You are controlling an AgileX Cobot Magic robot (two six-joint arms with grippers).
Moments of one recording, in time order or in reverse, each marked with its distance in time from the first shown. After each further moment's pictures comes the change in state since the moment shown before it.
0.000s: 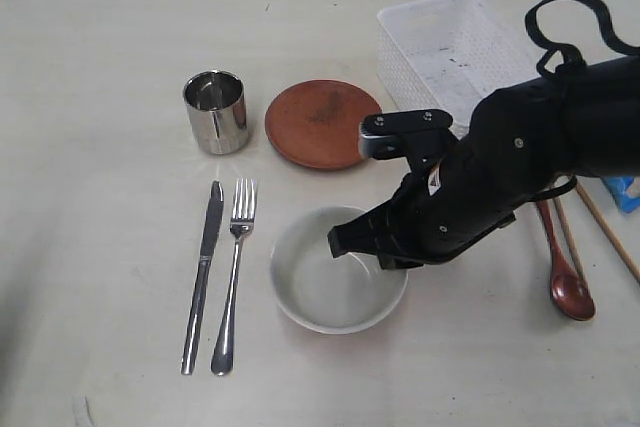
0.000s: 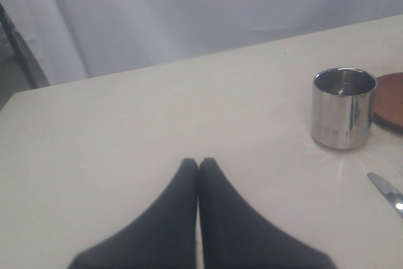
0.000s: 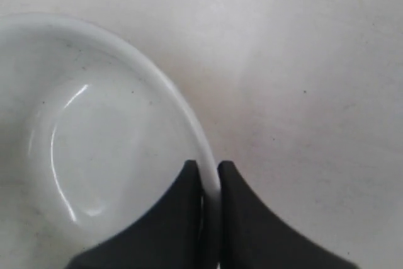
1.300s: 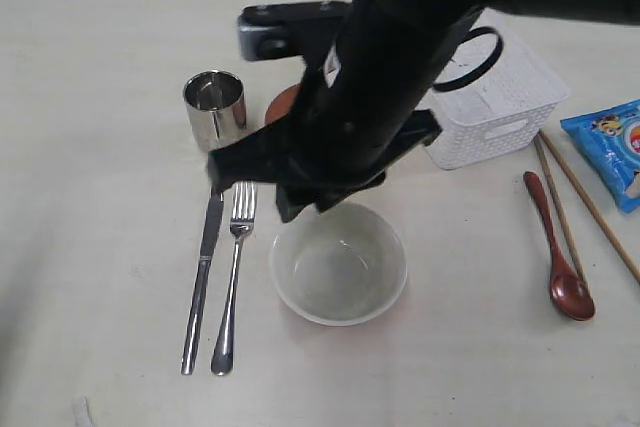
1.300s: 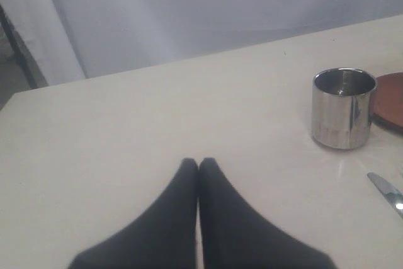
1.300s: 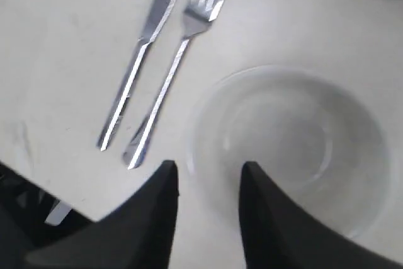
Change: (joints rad) left arm 0.000 0.000 0.000 0.000 0.000 0.000; right arm 0.183 -0.010 -0.482 -0.038 0.481 0.125
